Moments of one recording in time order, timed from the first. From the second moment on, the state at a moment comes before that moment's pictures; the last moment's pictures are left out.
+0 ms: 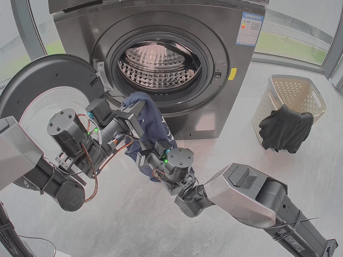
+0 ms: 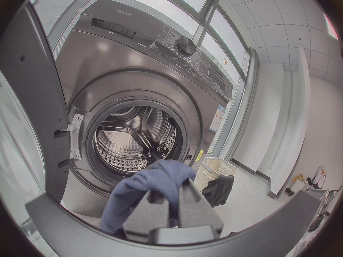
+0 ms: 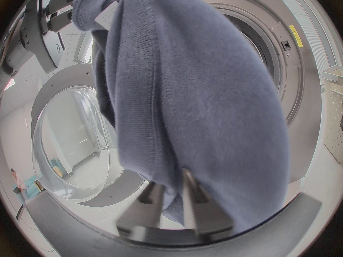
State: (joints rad) left arm -0.50 1.92 -0.70 -1.55 -0.05 -0.16; right arm 0.81 2.74 -1.70 -1.29 -0.20 0.13
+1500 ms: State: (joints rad) left arm -0.45 1.86 -0.66 -1.55 -0.04 -0.17; right arm 0.61 2.05 -0.88 -1.45 -0.16 0.14
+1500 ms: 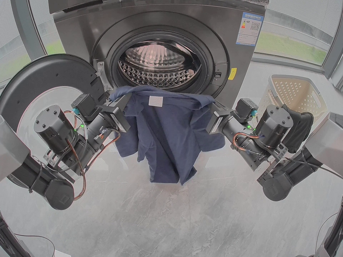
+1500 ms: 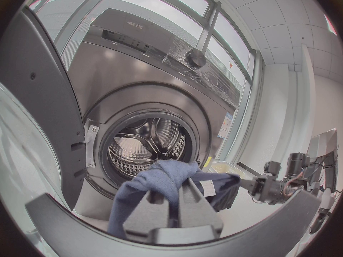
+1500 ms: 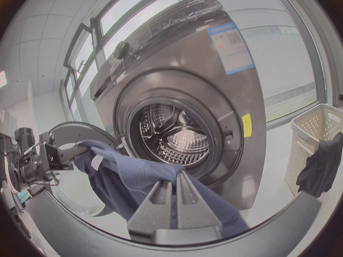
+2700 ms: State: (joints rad) left arm -0.61 2.14 -0.53 -1.55 -0.09 -0.16; right arm 0.67 1.84 -0.75 -1.54 -0.17 0.20
